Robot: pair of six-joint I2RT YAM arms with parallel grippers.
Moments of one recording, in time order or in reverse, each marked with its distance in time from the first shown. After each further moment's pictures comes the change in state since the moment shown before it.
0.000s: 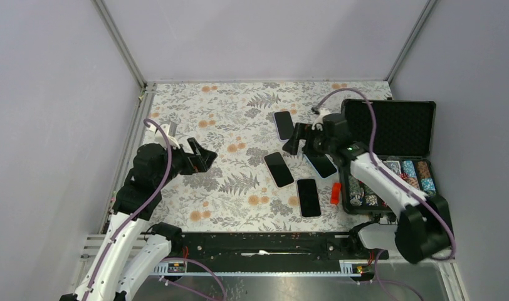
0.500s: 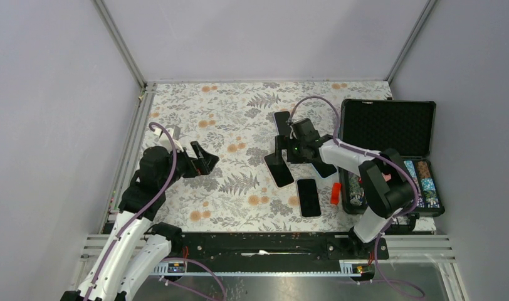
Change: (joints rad) left arm 0.000 -0.011 -0.100 0.044 -0.001 -0.023; right arm 0.119 0.447 0.106 -0.013 0.174 -0.063
